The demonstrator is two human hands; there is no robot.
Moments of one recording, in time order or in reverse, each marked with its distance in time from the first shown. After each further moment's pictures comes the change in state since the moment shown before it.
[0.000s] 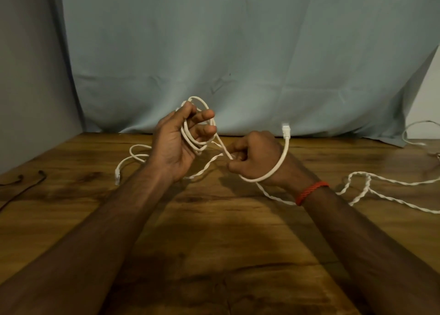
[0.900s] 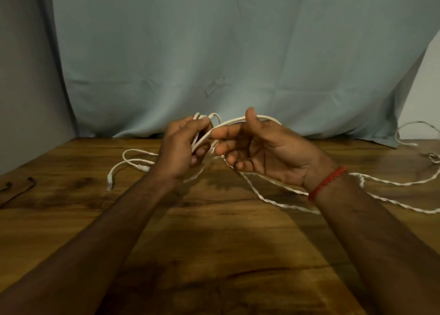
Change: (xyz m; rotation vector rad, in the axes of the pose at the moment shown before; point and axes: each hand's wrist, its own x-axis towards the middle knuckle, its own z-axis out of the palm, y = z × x) left_hand -0.017 -0.008 0.019 0.606 -0.003 0.176; right_hand -0.011 0.006 -0.034 1.341 -0.401 0.100
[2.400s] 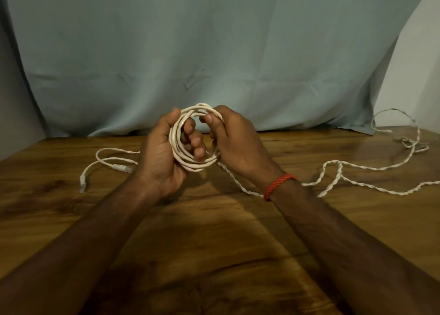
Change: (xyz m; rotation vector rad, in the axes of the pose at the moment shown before) left_hand -0.005 -0.015 0.011 -0.623 -0.218 -0.298; right_hand 0.025 0.028 0.017 -0.916 0.698 -0.274
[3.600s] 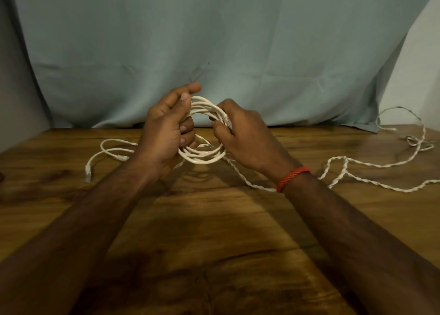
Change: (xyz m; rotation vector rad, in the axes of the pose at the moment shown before) left_hand -0.001 0.016 -0.002 0.468 0.157 0.235; right_hand -0.002 0.003 -0.009 -0.222 -0.085 -0.125
